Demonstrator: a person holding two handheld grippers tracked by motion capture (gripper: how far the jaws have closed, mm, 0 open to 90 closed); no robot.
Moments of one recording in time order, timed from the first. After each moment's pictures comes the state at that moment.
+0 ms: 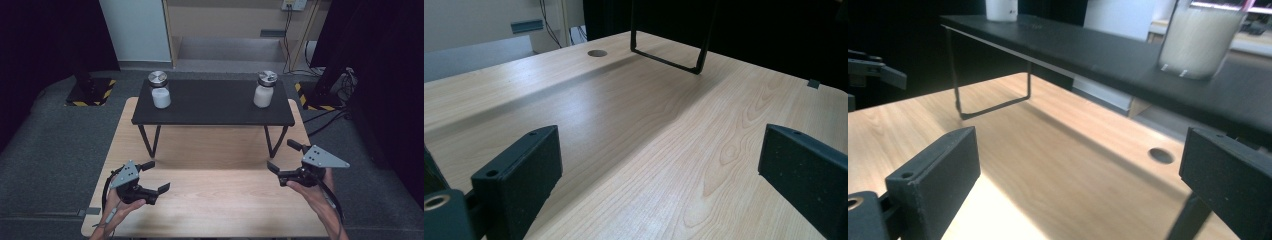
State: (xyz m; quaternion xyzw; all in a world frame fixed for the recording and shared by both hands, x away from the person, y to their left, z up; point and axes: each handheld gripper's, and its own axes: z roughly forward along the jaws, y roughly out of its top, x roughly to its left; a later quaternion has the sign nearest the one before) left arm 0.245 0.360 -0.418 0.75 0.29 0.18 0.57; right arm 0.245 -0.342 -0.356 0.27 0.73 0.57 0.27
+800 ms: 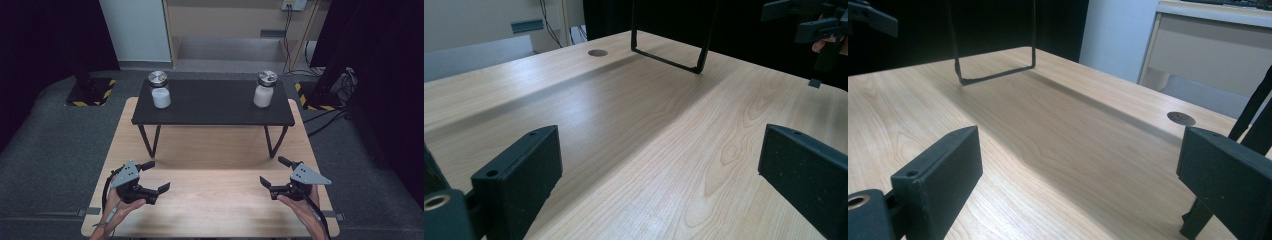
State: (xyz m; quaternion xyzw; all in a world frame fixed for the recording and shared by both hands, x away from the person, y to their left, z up) left arm 0.245 0.359 -0.418 0.75 0.29 0.18 0.57; right arm 0.241 -0.339 -0.424 0.28 0.73 0.56 0.27
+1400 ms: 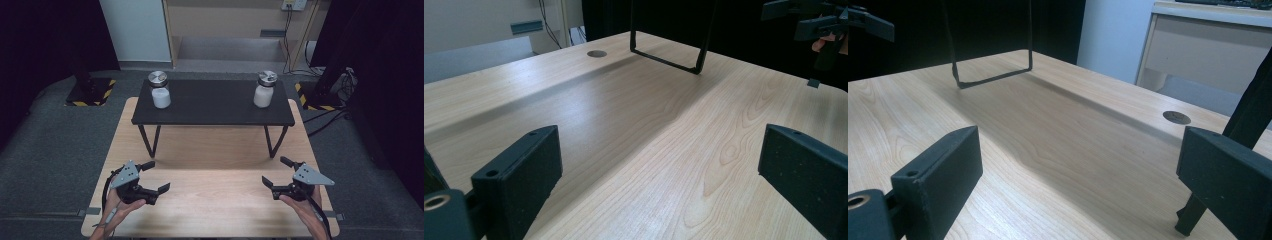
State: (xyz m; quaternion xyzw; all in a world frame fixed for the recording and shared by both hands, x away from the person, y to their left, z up) left arm 0.245 0.359 -0.418 0.75 0.28 0.18 0.57; right arm 0.238 -0.344 -0.425 0.28 0.73 0.56 0.27
